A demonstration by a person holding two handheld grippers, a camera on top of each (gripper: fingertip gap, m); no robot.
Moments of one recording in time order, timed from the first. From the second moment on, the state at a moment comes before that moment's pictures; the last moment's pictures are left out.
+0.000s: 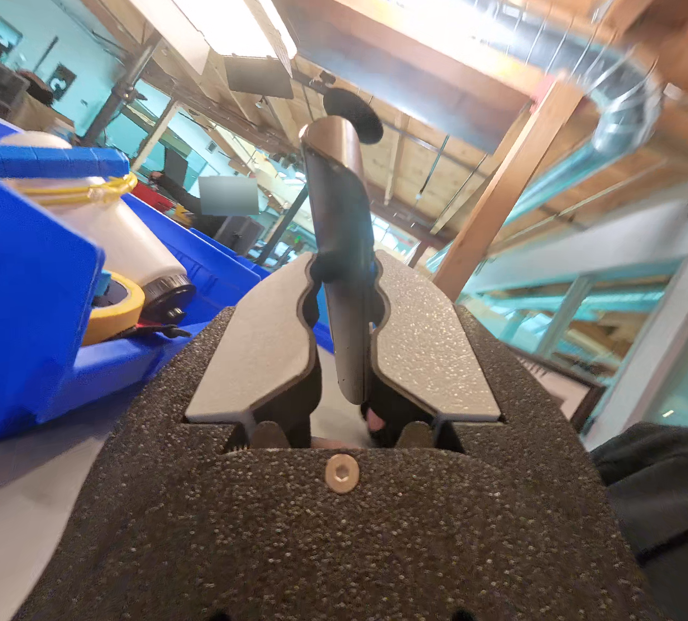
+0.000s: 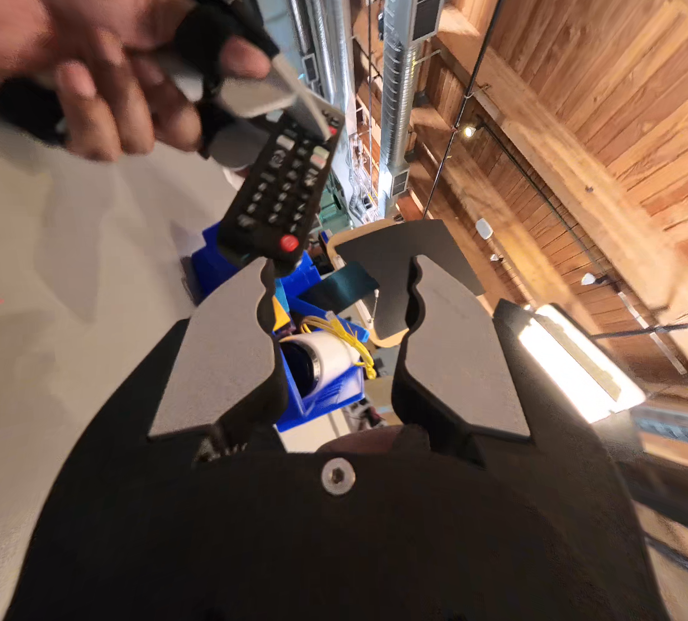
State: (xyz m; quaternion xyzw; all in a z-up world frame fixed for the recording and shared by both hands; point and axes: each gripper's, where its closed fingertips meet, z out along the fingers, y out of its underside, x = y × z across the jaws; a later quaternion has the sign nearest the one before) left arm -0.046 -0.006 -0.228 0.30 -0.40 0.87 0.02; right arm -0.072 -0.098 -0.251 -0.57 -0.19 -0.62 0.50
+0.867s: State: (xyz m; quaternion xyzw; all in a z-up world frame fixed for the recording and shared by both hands) left arm -0.046 -0.079 -0.285 0.51 -0.33 0.77 0.23; right arm -0.065 -0.070 -0.282 -0.54 -0.28 -0.73 0.32
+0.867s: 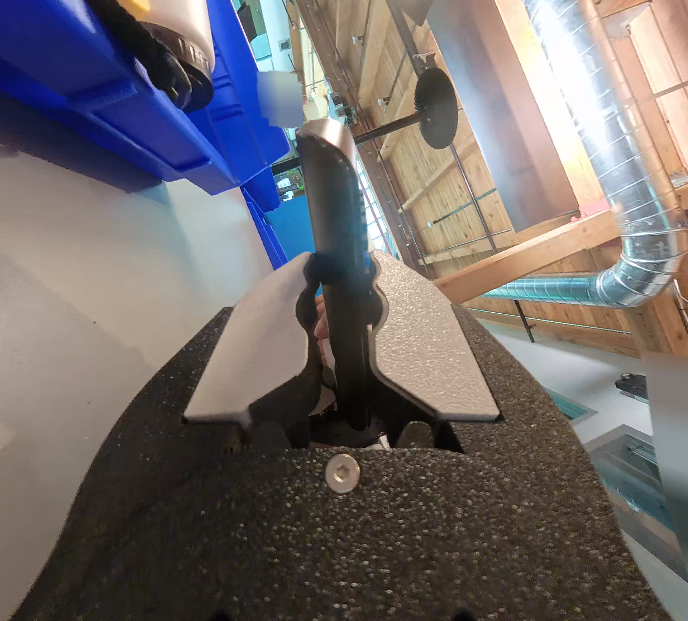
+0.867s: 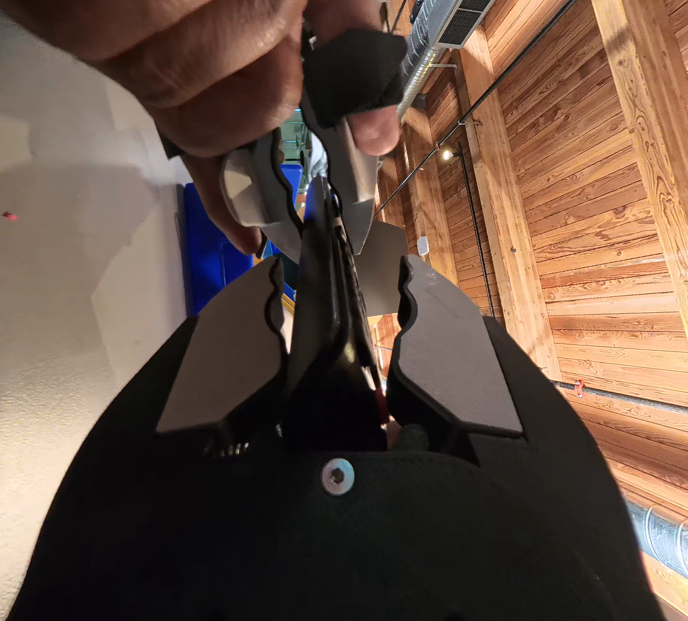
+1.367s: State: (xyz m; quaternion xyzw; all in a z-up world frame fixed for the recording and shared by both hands) left arm -0.044 -0.058 -0.284 0.55 -0.25 0.78 0.18; right arm -0.067 -0.064 -0.287 -0.55 -0.28 -0.72 0.32
